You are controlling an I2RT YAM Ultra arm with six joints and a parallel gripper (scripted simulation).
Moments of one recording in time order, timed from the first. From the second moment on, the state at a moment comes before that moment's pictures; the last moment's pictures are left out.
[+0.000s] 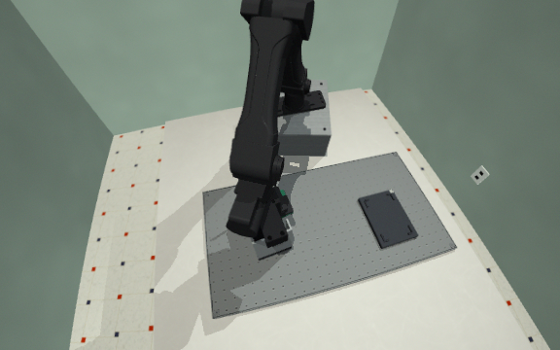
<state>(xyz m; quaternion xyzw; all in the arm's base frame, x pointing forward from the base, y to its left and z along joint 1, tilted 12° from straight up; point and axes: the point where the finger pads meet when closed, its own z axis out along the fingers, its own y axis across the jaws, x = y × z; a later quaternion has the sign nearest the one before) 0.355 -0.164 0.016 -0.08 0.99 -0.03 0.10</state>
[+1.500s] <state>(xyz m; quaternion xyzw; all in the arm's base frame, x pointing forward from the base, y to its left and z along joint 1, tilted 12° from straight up) 0.341 -0.160 0.079 -0.08 0.99 -0.03 0.10</state>
